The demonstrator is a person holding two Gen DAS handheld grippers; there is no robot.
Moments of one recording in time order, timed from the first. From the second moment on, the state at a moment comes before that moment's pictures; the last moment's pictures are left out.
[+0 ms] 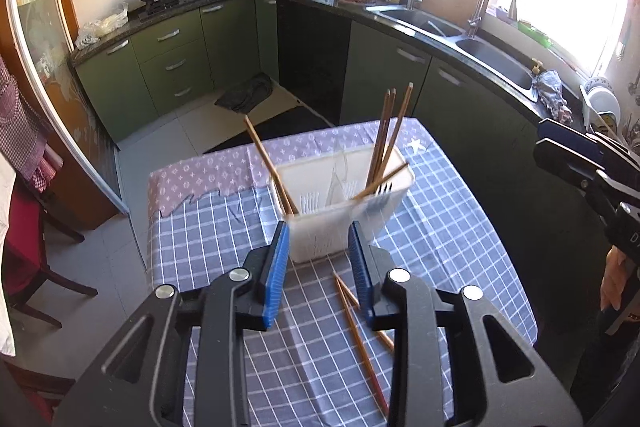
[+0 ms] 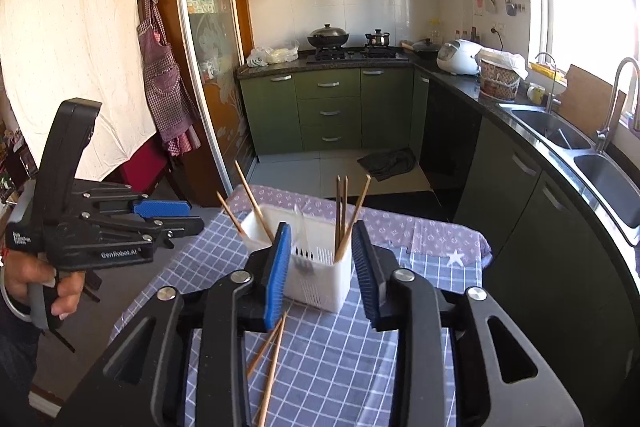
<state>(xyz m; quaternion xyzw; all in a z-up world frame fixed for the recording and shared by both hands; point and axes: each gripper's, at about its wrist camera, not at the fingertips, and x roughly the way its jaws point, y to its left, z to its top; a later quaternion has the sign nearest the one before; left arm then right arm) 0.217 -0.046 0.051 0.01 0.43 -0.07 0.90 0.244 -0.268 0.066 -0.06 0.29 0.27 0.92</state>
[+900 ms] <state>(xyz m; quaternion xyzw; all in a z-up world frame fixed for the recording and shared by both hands) 0.246 -0.096 -0.156 -0.04 0.67 -0.02 0.74 0.258 -0.293 -0.142 -0.07 0.51 0.25 0.82</state>
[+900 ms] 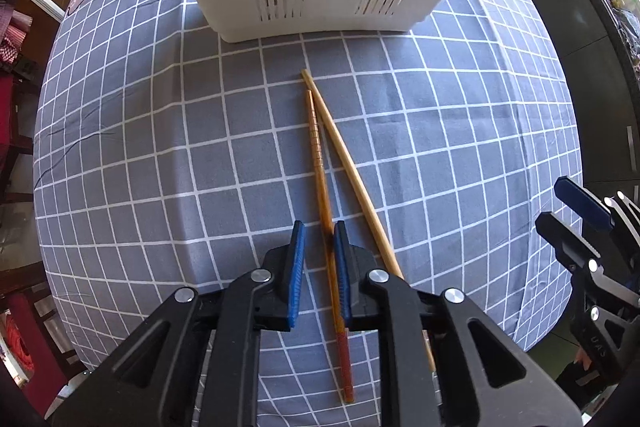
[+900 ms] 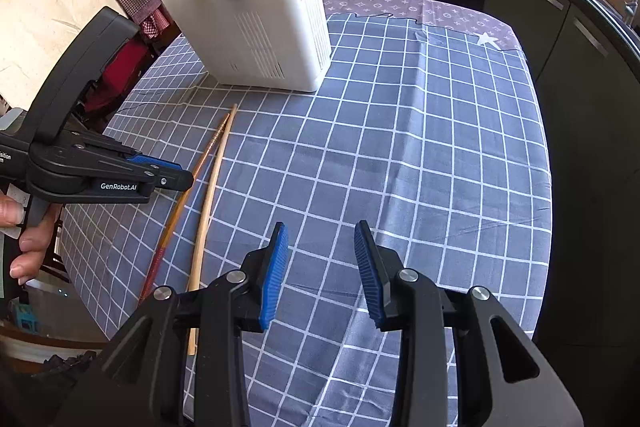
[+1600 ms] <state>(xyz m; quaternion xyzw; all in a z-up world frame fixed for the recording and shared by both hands) 0.244 -0.087 -0.141 -0.03 0.65 -0.03 0.76 0.254 -0.289 -0.143 -0.08 0.52 0.25 0.81</state>
